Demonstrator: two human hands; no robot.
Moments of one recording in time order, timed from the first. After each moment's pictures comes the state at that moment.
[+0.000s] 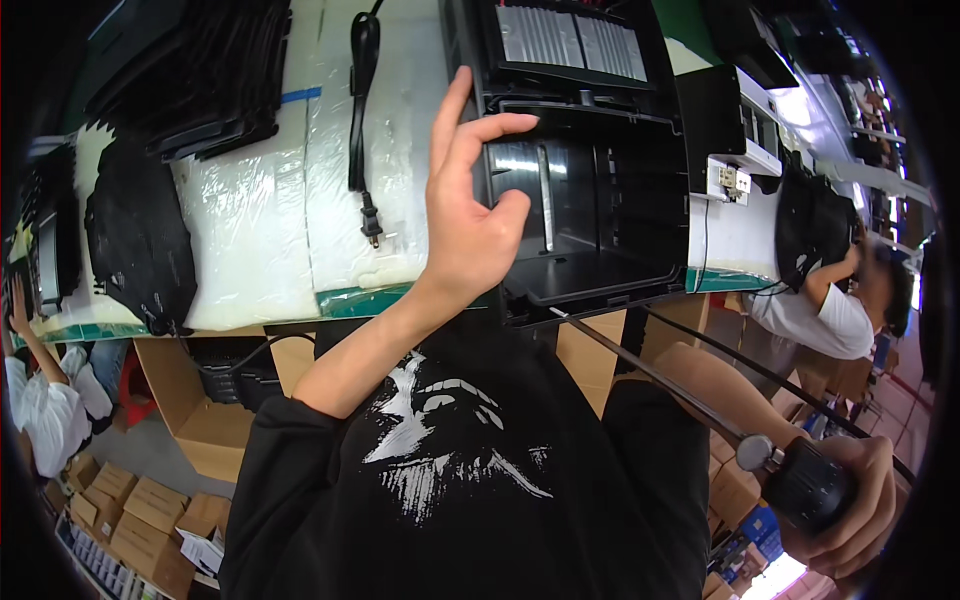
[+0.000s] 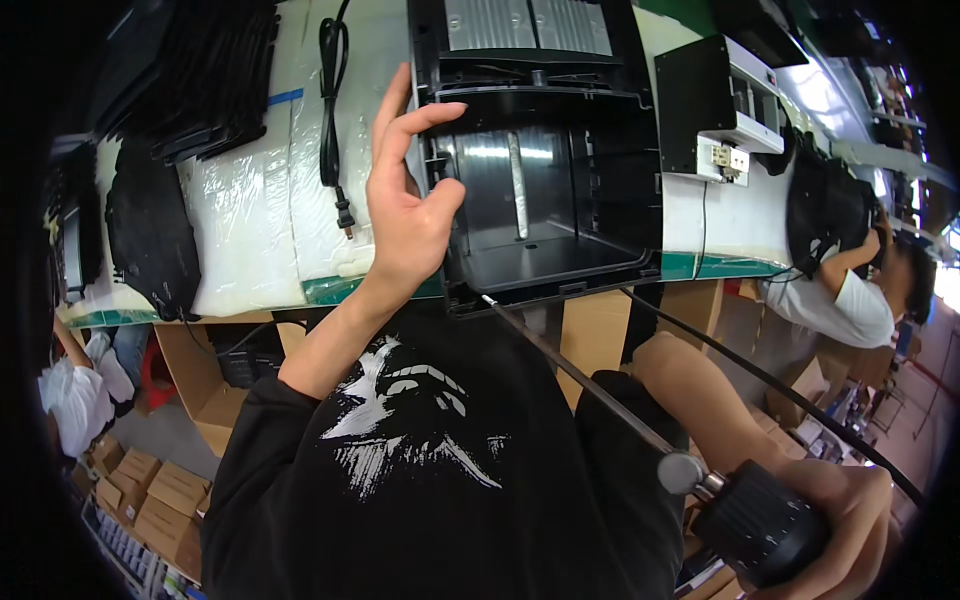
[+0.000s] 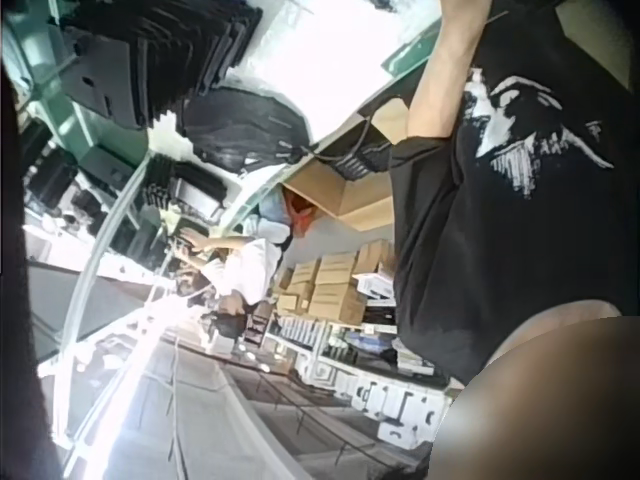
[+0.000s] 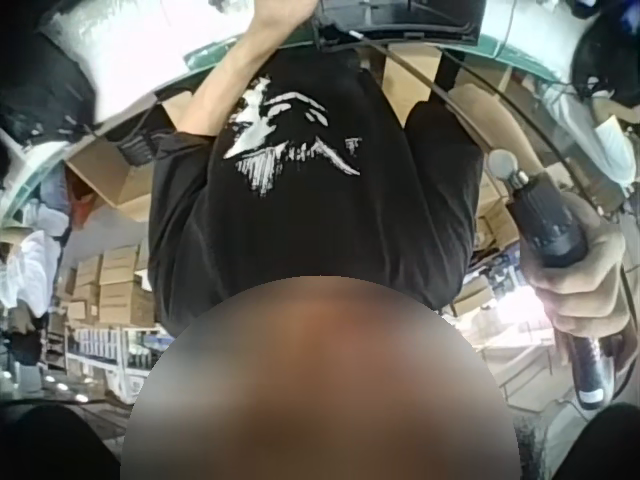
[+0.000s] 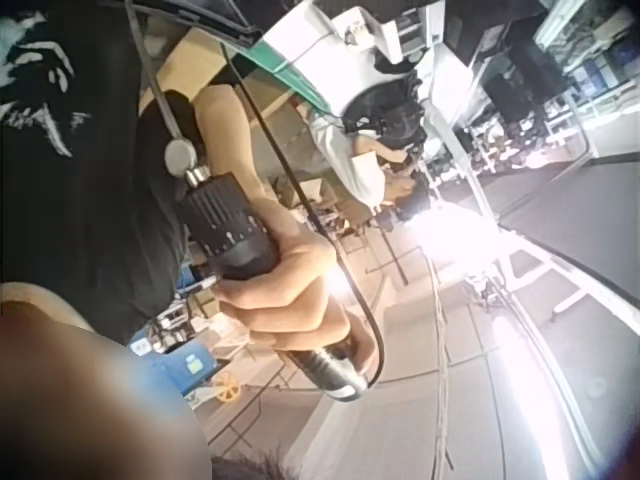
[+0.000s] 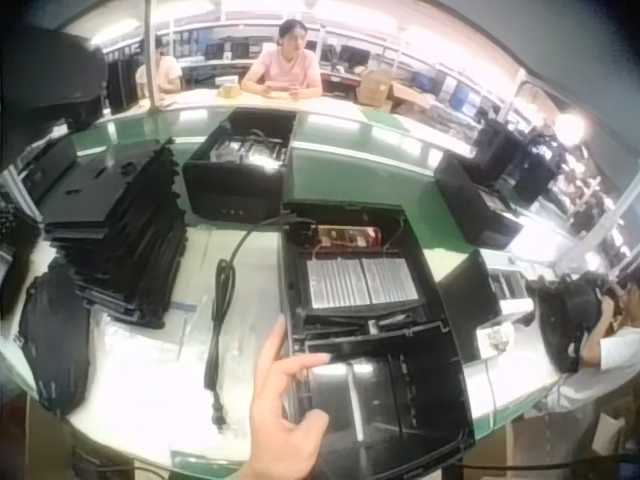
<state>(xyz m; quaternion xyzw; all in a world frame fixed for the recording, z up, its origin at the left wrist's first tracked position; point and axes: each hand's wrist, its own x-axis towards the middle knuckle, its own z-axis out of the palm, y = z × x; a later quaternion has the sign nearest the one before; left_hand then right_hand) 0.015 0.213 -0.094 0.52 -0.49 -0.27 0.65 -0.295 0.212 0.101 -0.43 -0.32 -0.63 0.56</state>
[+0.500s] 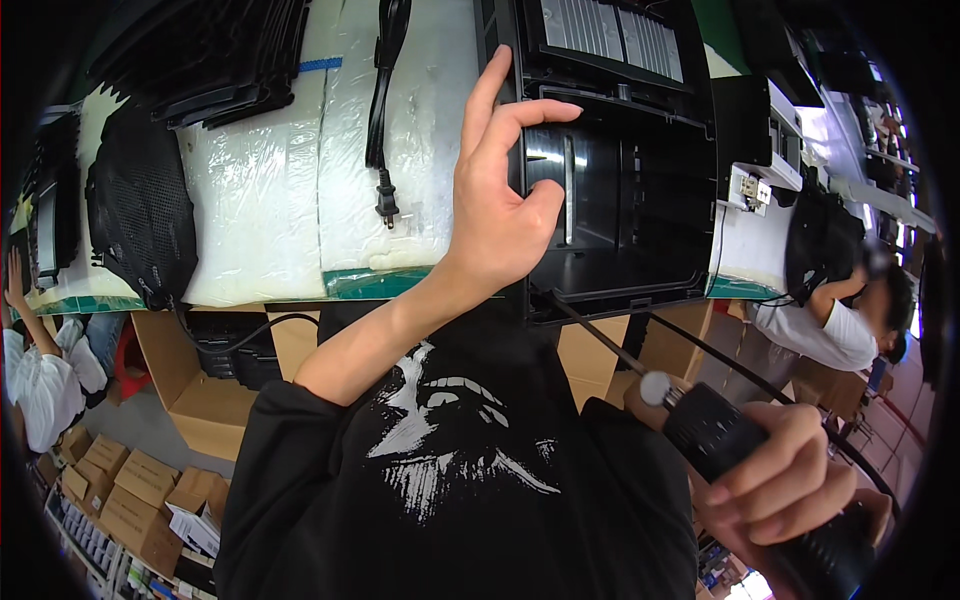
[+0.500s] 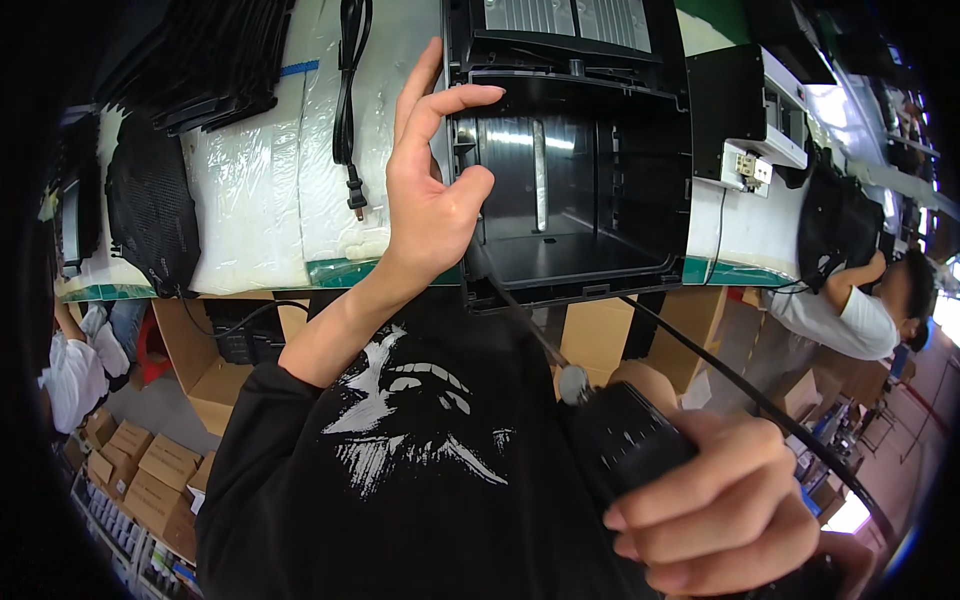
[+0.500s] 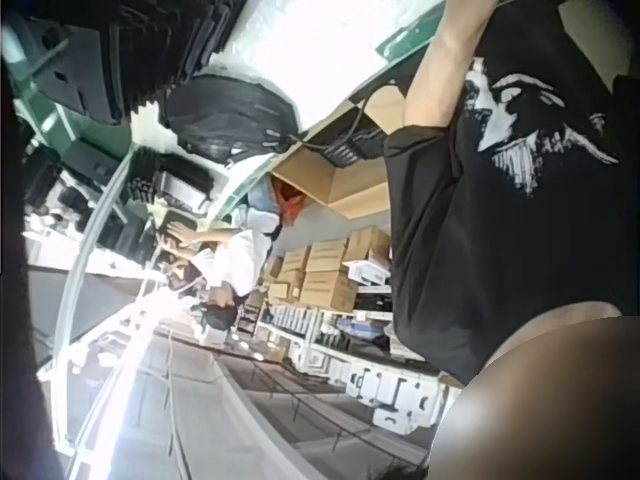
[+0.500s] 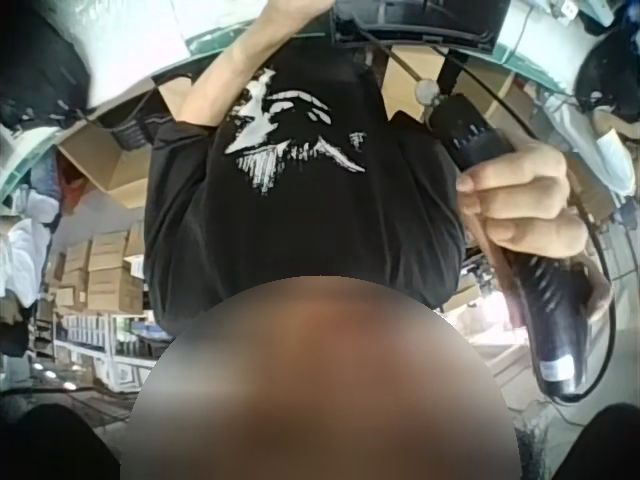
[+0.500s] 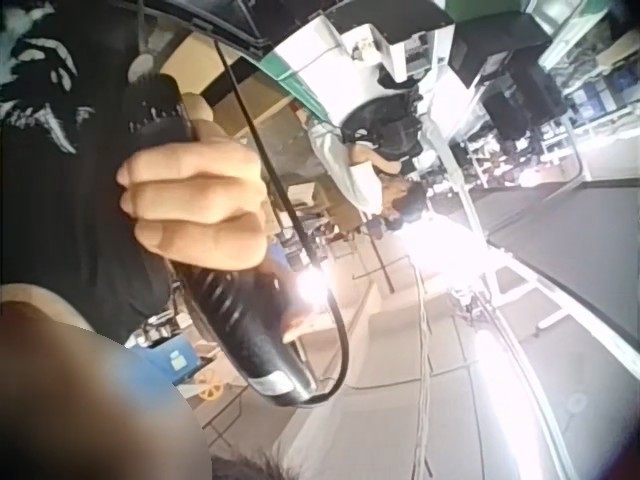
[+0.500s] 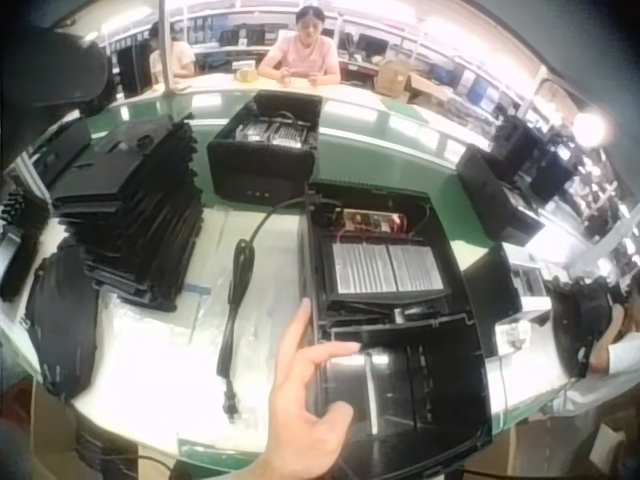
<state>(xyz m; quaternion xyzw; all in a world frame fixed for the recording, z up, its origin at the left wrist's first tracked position) 0.017 0.204 -0.111 0.48 -0.49 -0.31 0.66 -0.145 0.230 0.047 -0.67 0.01 -0.50 0.54</state>
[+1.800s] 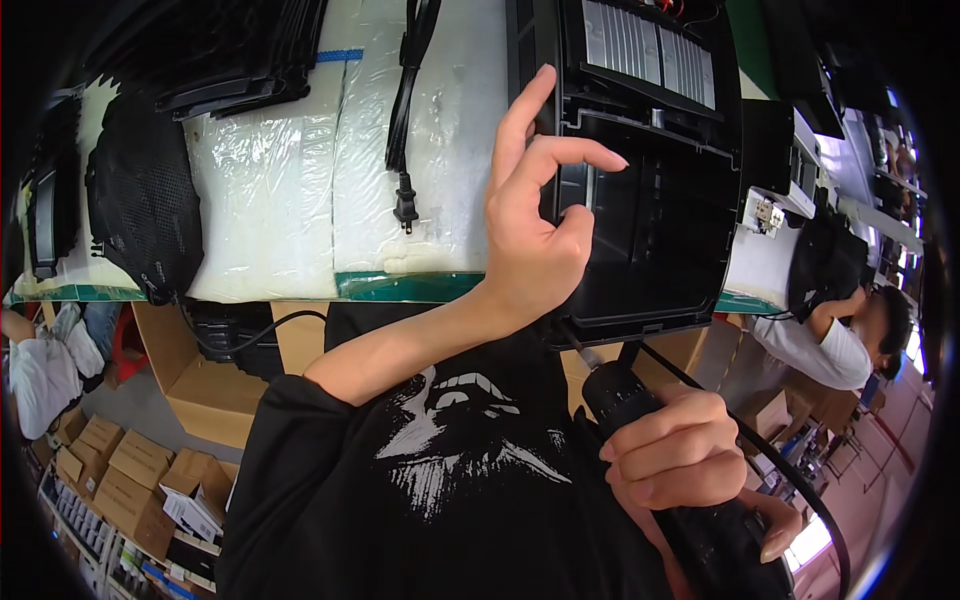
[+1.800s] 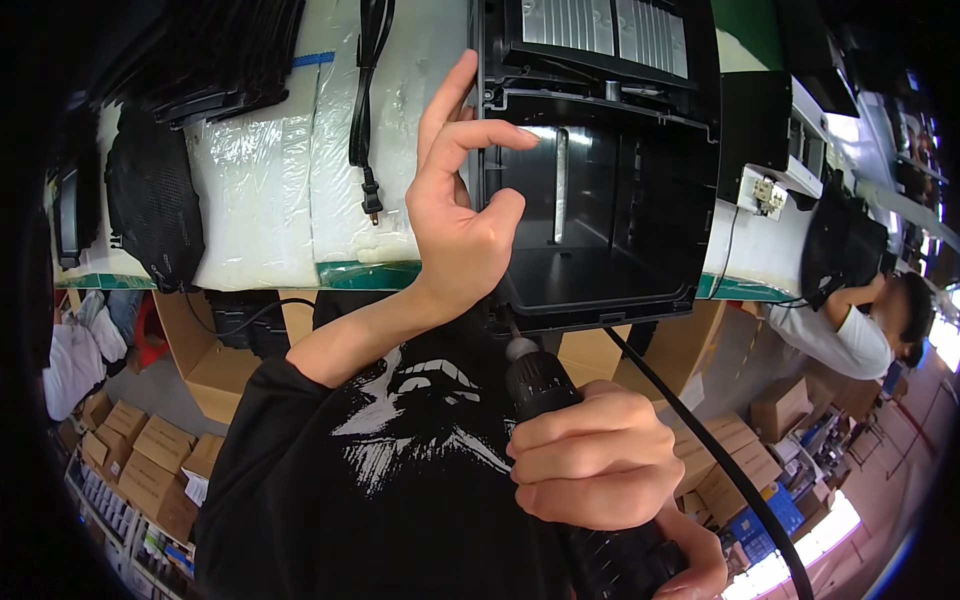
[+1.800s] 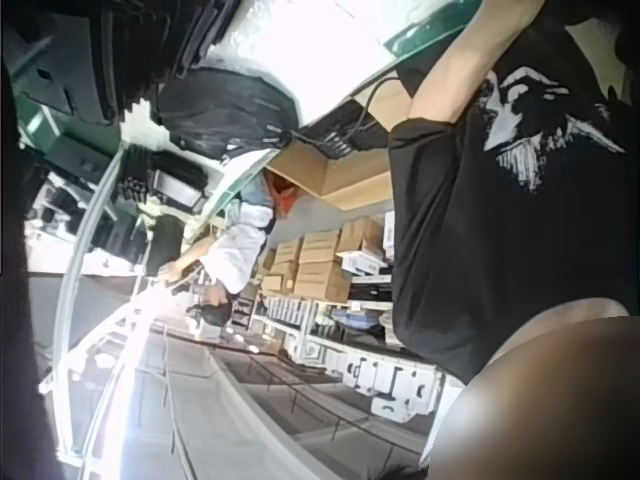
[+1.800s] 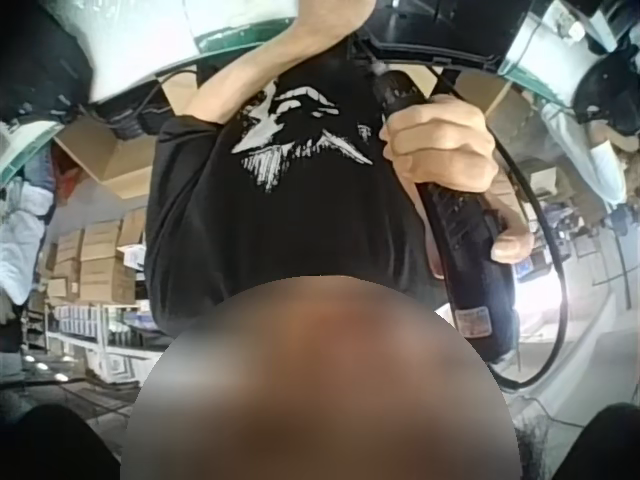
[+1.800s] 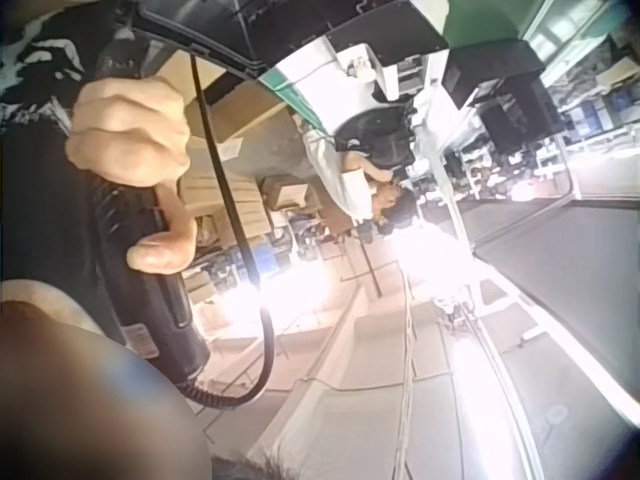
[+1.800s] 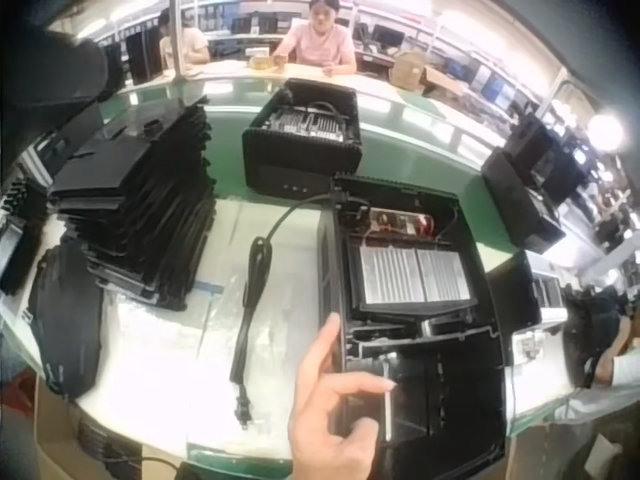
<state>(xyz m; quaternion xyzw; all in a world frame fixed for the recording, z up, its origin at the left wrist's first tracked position) 0.005 0.206 -0.101 0.48 -0.41 -0.32 0.70 -0.125 0.247 -0.003 -0.70 0.11 -0.49 0.51</state>
